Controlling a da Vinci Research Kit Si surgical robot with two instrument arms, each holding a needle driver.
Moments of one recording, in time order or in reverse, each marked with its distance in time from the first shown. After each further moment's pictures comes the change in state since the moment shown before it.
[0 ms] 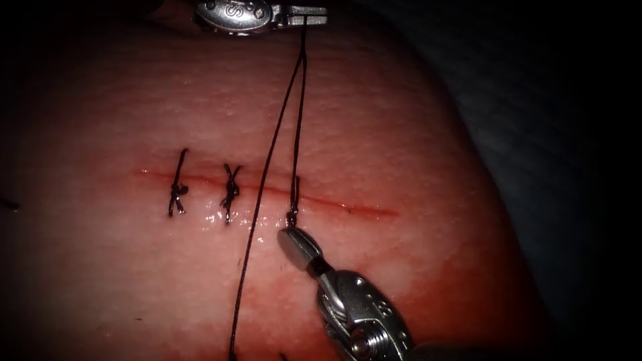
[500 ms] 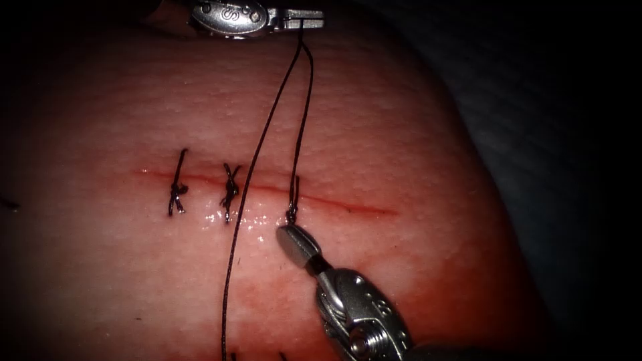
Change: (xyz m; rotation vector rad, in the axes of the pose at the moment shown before) right arm 0.001 0.000 0.000 0.013 0.041 0.003; left arm 0.000 0.000 0.000 -0.002 -0.003 -0.001
